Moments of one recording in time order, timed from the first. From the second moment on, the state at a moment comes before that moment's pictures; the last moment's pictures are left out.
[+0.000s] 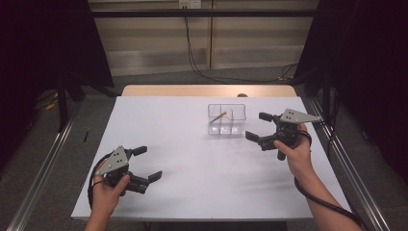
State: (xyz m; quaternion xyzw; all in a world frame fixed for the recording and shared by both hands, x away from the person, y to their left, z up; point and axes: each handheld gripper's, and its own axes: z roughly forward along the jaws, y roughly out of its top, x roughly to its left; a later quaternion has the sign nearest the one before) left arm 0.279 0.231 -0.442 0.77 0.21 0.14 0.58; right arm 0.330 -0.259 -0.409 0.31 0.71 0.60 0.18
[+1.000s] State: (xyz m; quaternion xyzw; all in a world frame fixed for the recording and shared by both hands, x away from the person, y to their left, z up) left arm 0.279 0.232 -0.444 0.78 0.21 0.15 0.58; right arm 0.284 -0.299 -0.439 0.33 0.72 0.59 0.17
